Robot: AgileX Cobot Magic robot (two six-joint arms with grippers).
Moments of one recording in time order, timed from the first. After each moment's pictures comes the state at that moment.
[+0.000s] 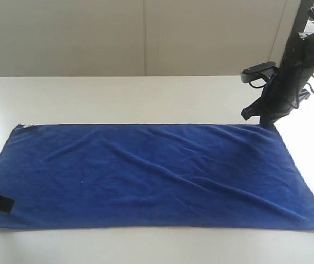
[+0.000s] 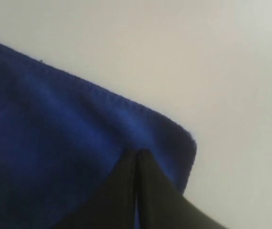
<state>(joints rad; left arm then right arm) -0.09 1.40 -0.53 -0.34 0.37 0.44 -0.12 2.27 -1.81 0.02 0.92 -0.39</state>
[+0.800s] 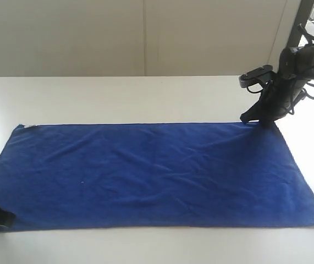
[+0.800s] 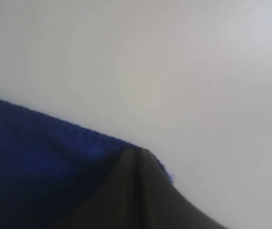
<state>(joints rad) -0.09 1.50 -0.50 -0.31 0.34 0.42 -0.12 2.34 -1.81 -0.06 0.76 -0.36</state>
